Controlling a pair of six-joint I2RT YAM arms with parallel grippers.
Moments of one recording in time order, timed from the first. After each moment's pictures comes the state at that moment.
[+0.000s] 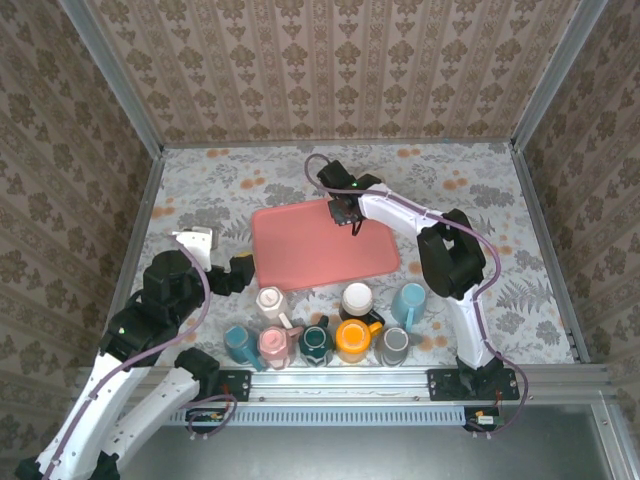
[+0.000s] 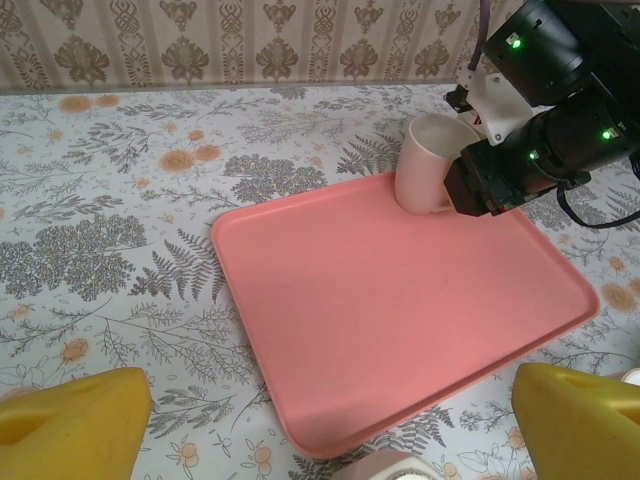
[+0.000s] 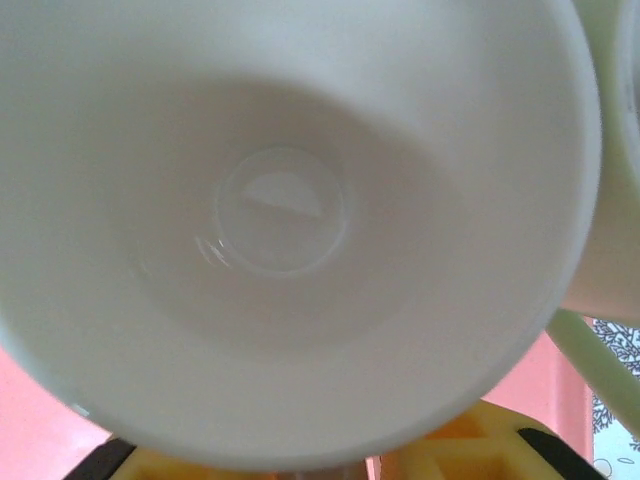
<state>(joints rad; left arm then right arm) -0.58 0.52 0.83 -0.75 -0.13 -0.24 0.58 2.16 1.77 -0.76 0.32 0.34</state>
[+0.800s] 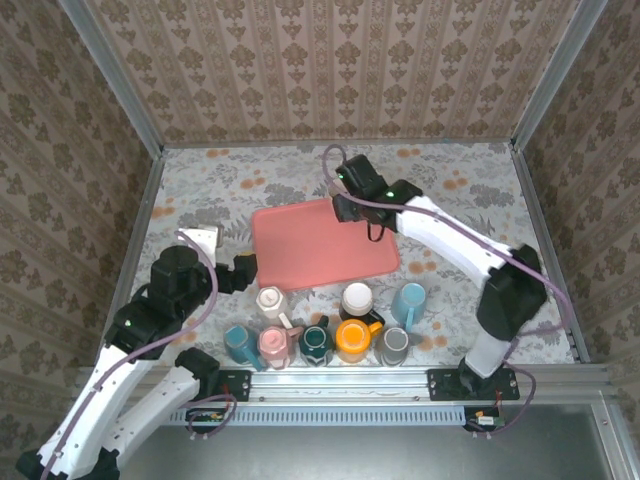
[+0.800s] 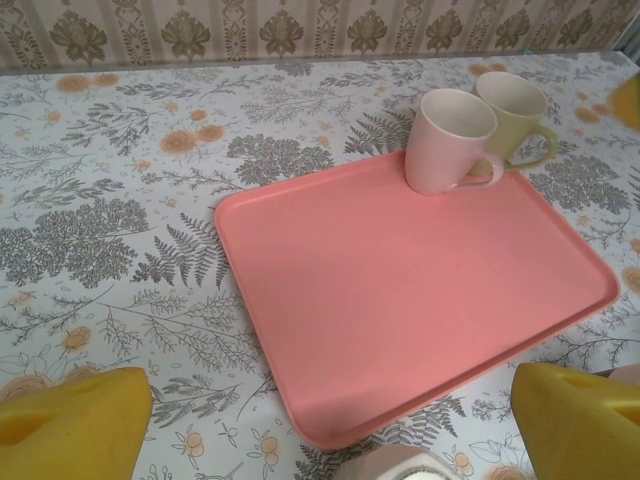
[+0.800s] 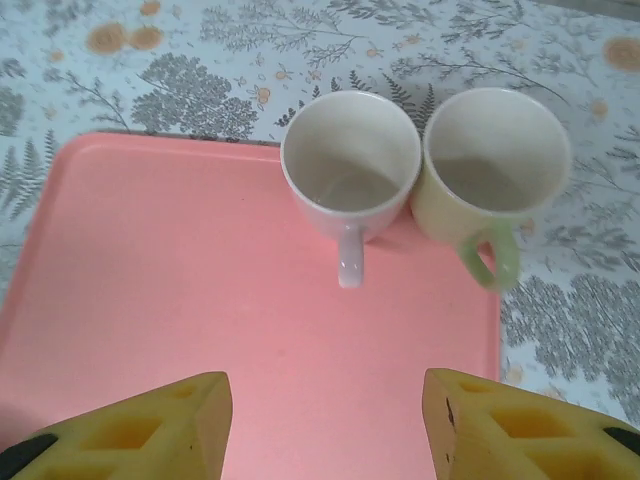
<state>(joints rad) -0.58 0.57 0.83 -0.75 -0.14 -0.24 0.64 1.57 1.45 -0.70 0.24 0.31</state>
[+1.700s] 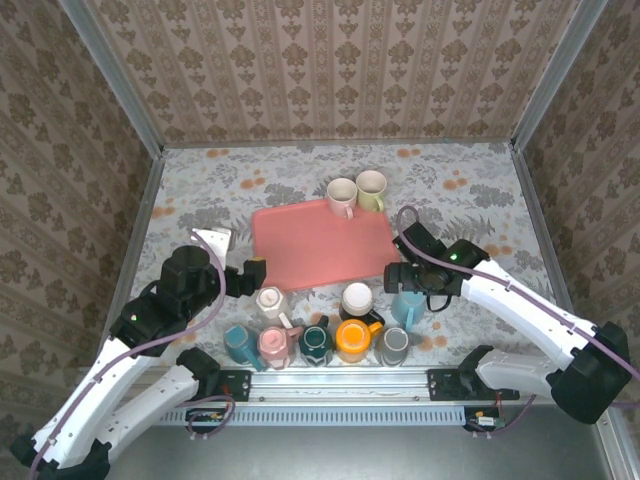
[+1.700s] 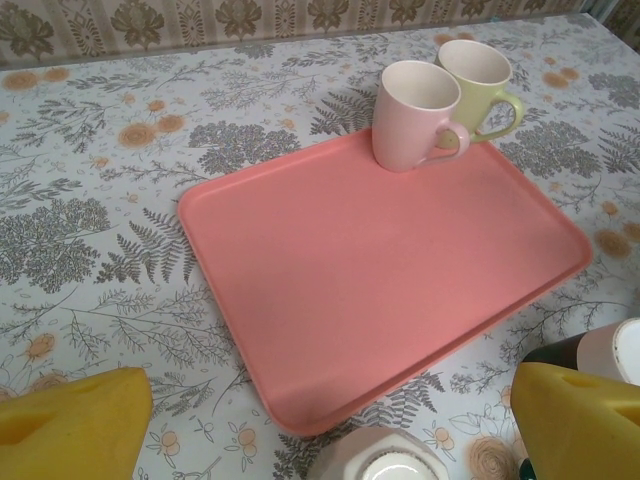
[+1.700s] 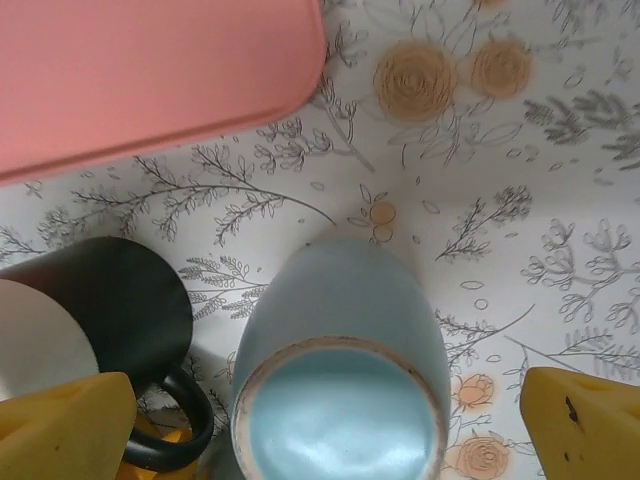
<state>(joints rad) -0.68 0.59 0.83 -0.76 -0.16 -0.24 0.63 1.16 0.91 -1.01 0.17 0.68</state>
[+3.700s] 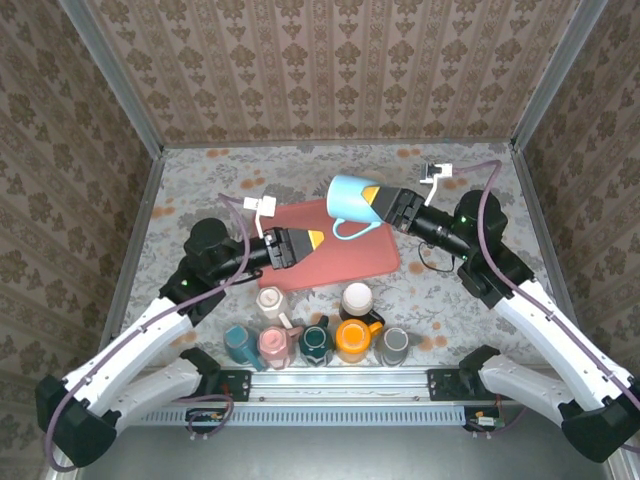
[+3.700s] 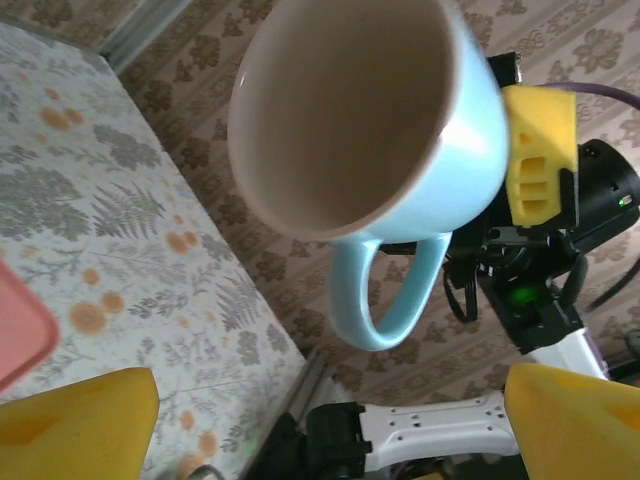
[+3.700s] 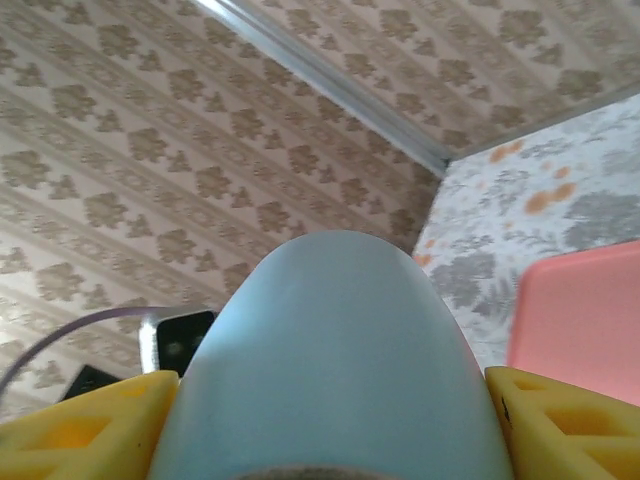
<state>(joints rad) -0.69 0.88 0.74 0.16 0.63 -0.94 0.49 0.94 0.96 0.03 -0.40 0.98</state>
